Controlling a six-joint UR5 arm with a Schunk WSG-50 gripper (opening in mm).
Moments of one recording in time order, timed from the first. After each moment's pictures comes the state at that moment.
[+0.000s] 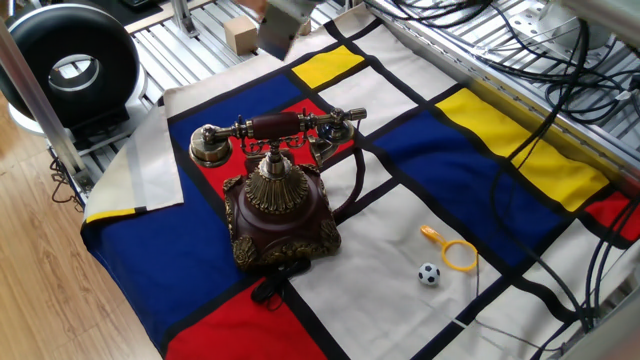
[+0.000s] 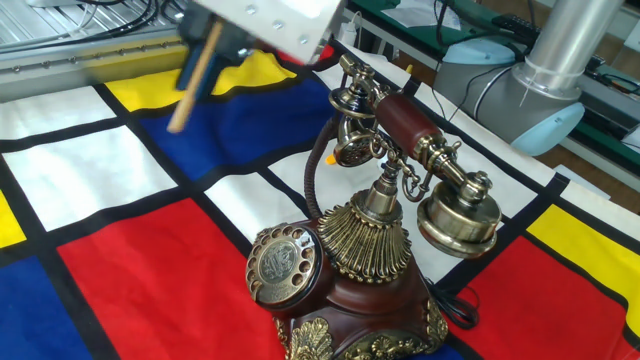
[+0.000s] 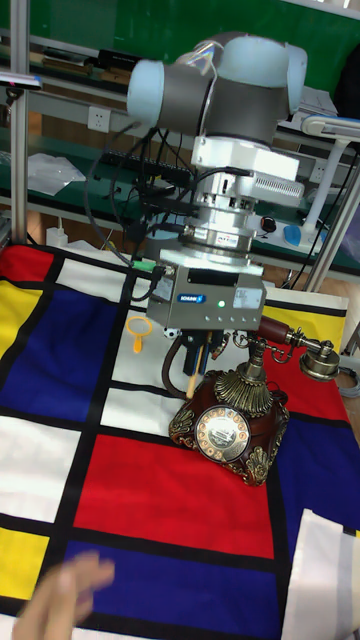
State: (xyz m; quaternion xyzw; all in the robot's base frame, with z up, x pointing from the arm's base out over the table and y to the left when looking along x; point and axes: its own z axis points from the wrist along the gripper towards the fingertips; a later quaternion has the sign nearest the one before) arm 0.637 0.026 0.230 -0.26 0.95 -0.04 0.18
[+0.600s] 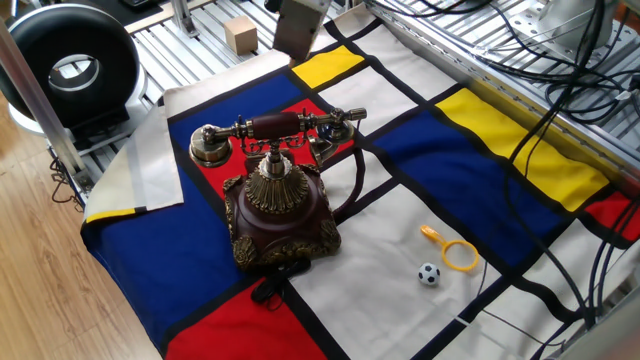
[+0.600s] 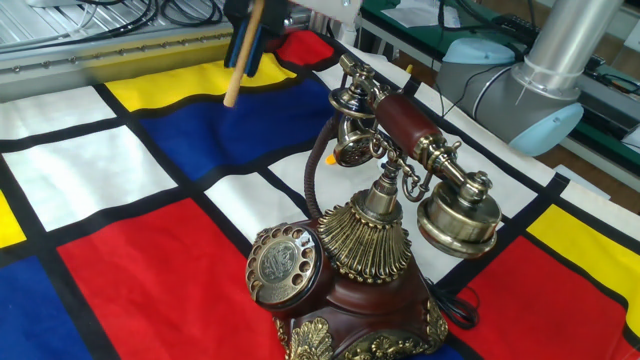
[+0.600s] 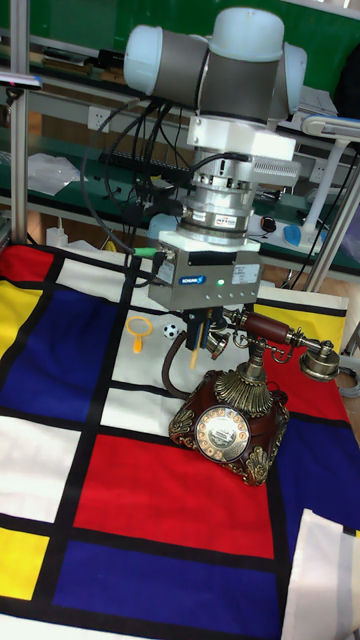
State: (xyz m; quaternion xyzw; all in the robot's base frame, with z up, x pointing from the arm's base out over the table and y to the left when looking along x) arm 0.603 0.019 0.240 -0.30 0.95 -0.02 0.13
